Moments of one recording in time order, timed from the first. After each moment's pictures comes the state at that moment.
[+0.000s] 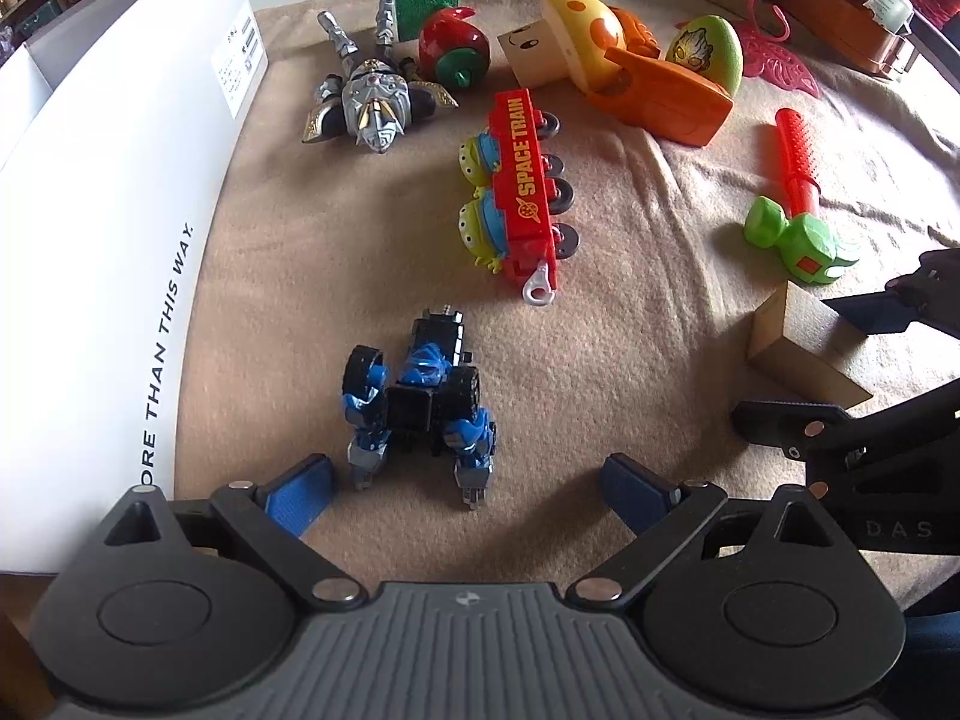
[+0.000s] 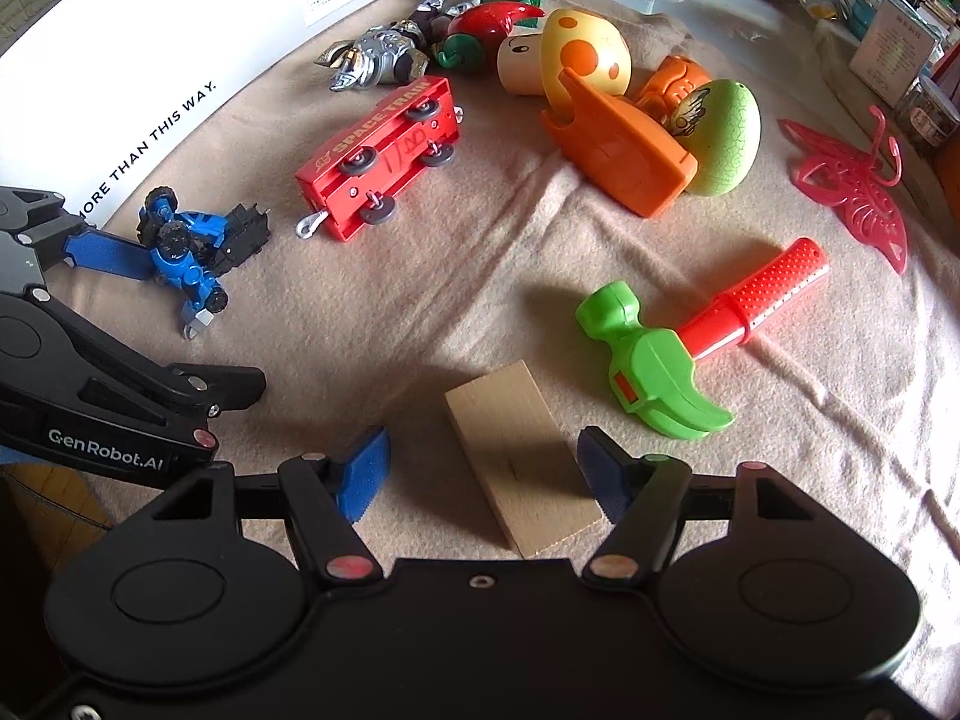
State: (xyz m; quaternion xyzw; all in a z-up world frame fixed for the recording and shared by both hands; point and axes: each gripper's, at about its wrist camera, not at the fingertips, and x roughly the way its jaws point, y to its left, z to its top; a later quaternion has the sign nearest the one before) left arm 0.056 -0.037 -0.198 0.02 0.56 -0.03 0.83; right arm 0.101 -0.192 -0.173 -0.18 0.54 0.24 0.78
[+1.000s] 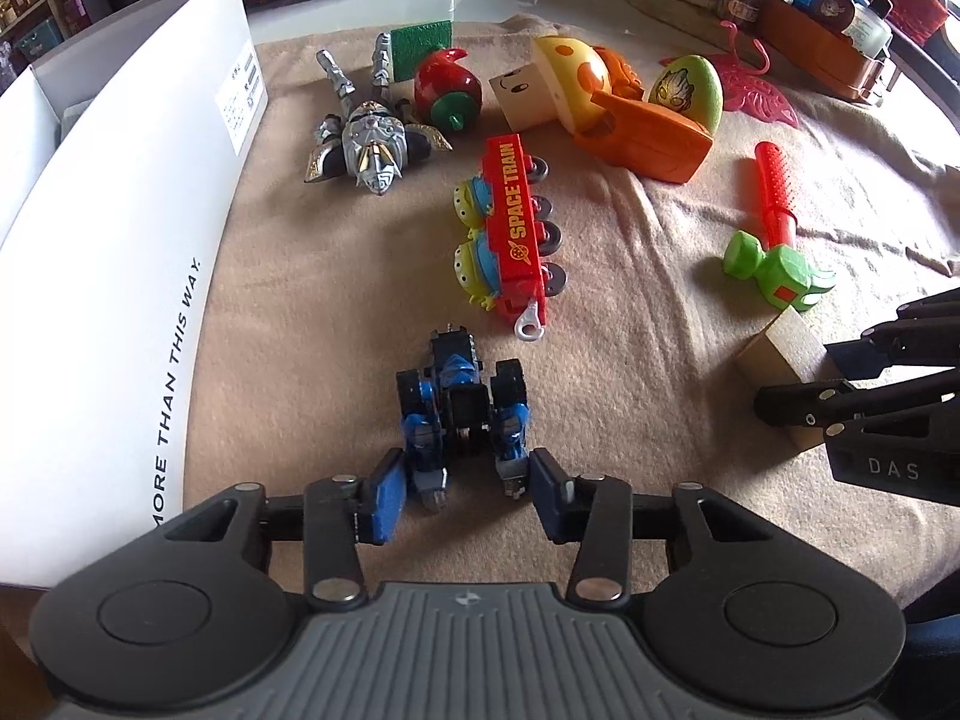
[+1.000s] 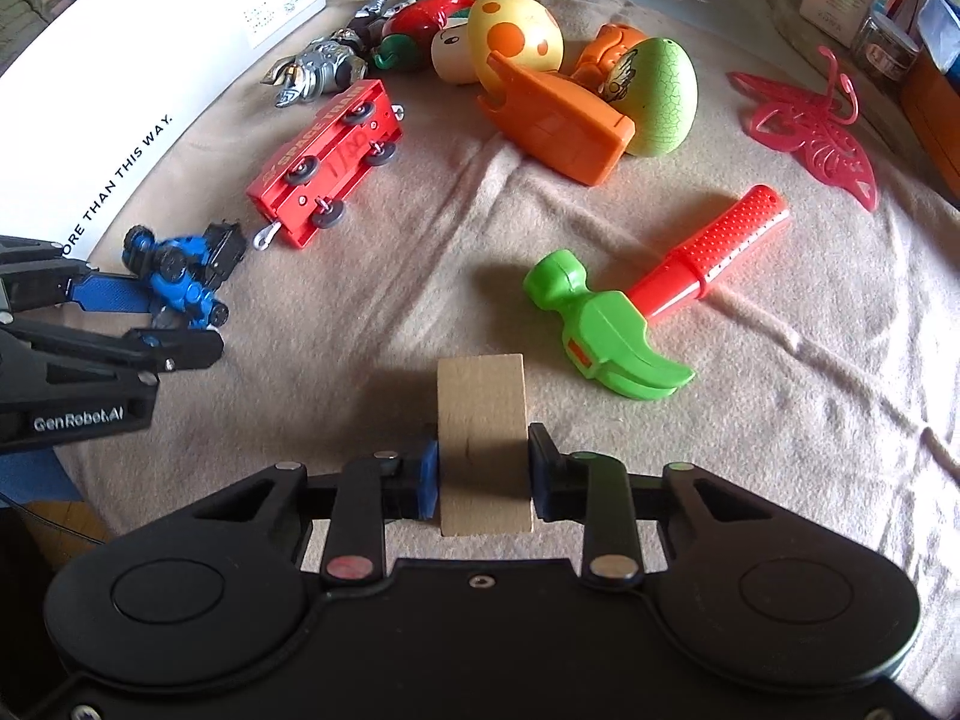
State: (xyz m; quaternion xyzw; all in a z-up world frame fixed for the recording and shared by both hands) left arm 0.052 -0.034 -0.183 0.01 0.53 -0.03 0.84; right arm 0.105 -0.210 -0.169 -0.15 0.56 0.21 0.79
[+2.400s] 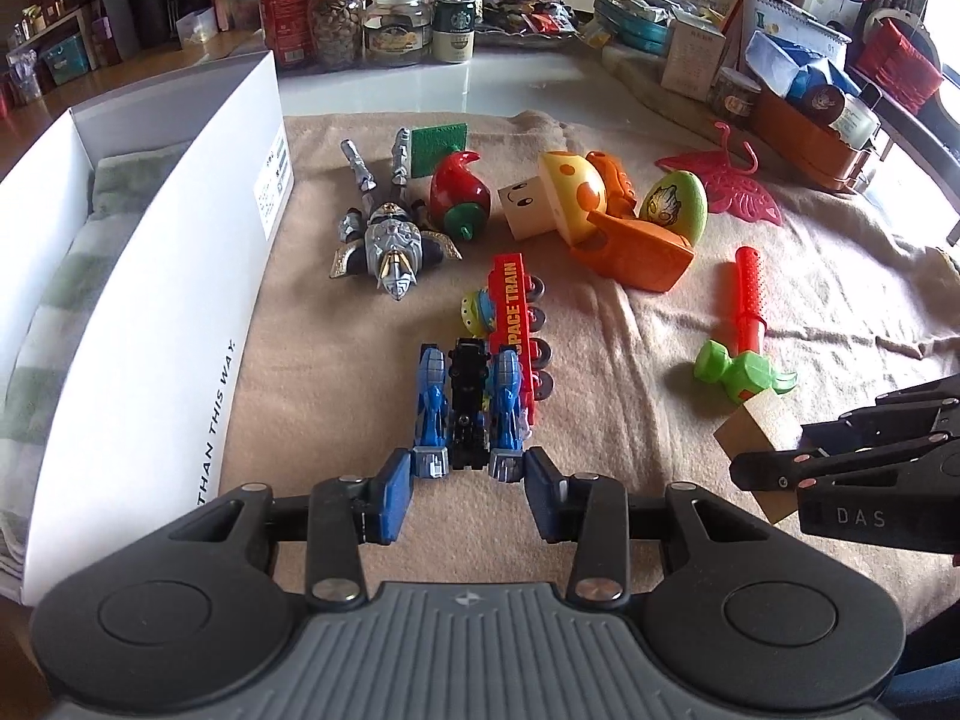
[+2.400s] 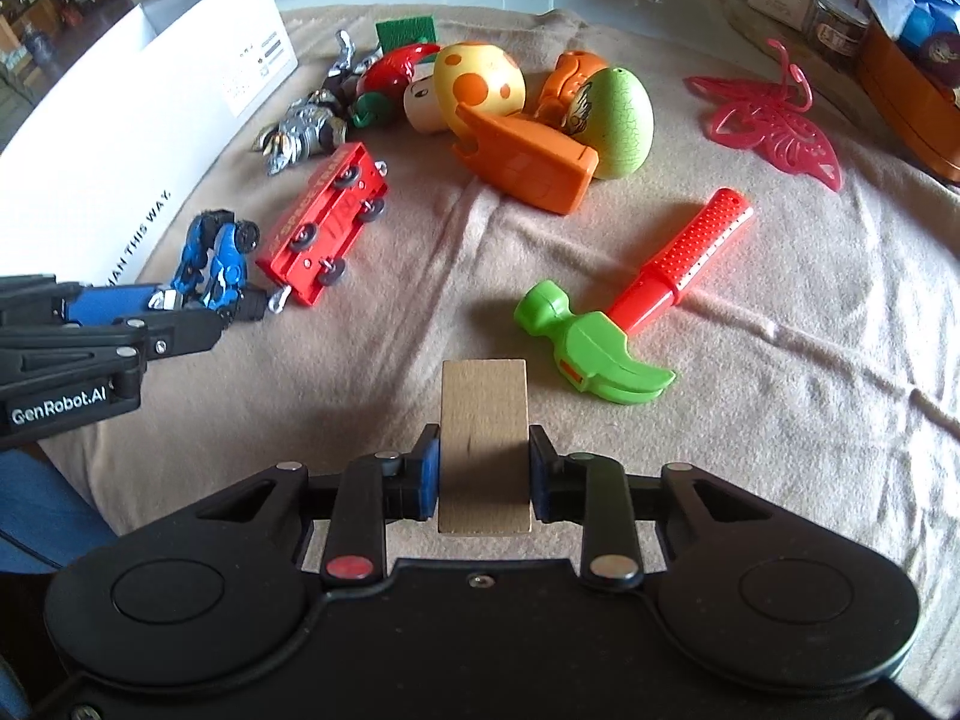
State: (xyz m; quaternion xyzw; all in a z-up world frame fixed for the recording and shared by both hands) left arm 0.053 -0.034 -0.141 -0.03 0.48 -0.02 0.88; right arm 0.108 -0.223 -0.145 -0.07 0.55 0.18 0.81
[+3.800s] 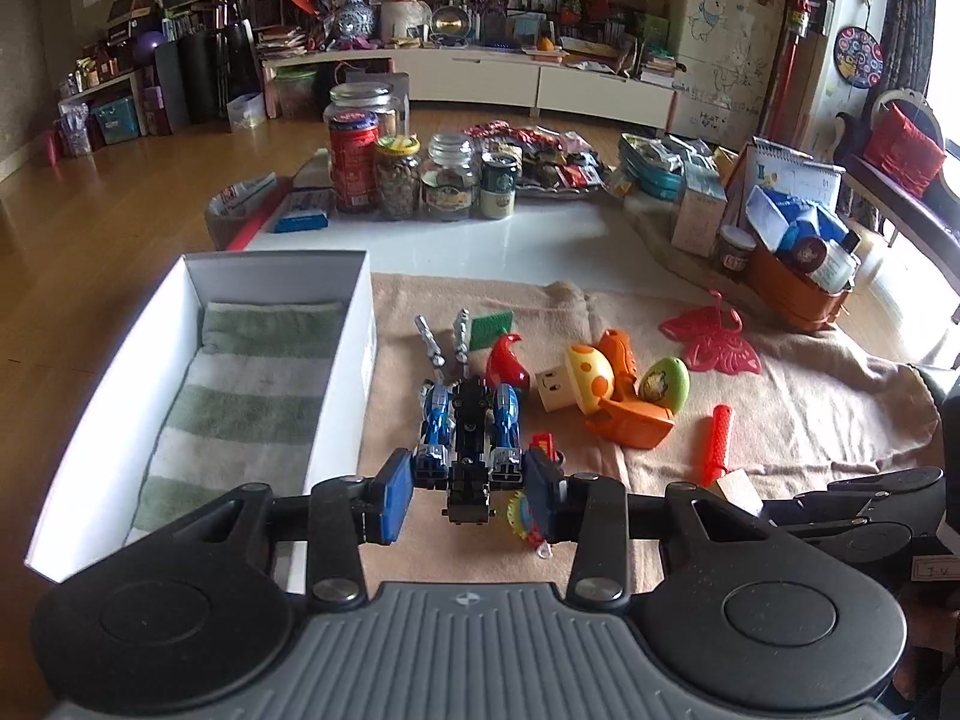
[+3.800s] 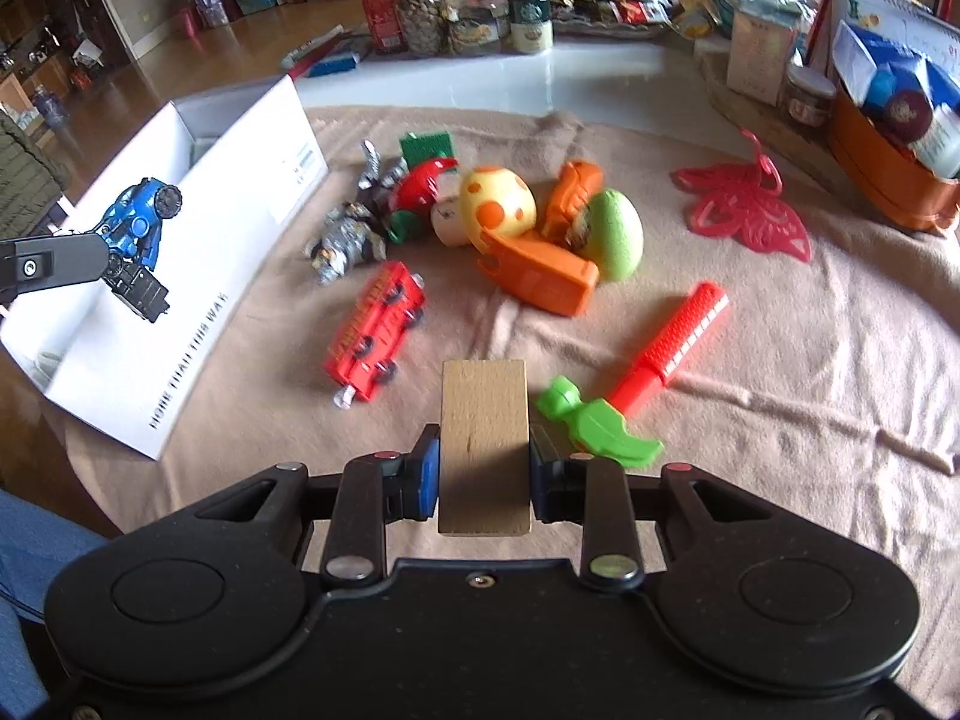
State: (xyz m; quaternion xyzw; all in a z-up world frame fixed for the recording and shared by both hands) left arm 0.022 0.005 -0.002 -0.04 0.38 0.03 0.92; right arm 0.102 -0.211 -0.078 -0.04 0.49 0.20 0.85
